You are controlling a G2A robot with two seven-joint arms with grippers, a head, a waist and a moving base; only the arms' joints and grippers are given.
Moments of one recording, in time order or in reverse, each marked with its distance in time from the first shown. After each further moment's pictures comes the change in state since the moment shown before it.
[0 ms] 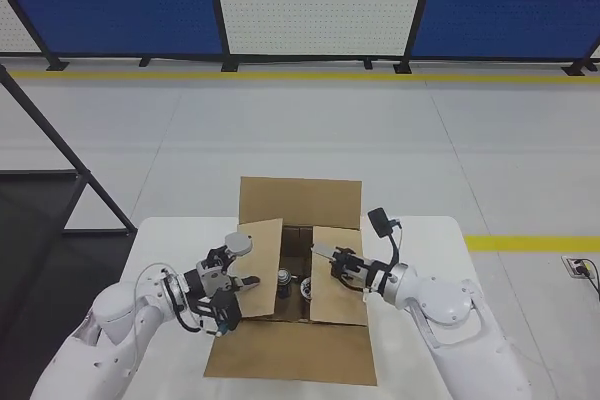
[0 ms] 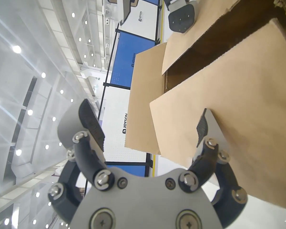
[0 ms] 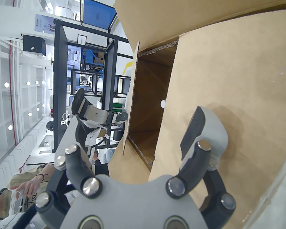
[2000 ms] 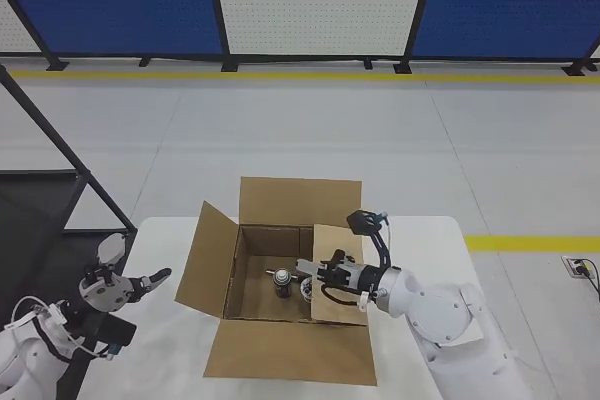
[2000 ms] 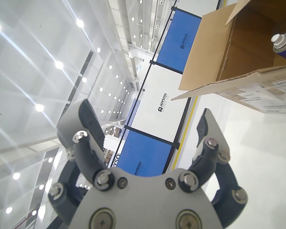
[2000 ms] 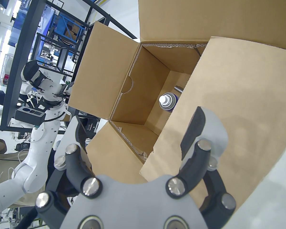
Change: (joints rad) left arm 0.290 0.056 -0.483 0.011 -0.183 0.209 0.244; right arm -0.029 -0.001 -0.026 -0.196 -0.330 -0.049 0.088
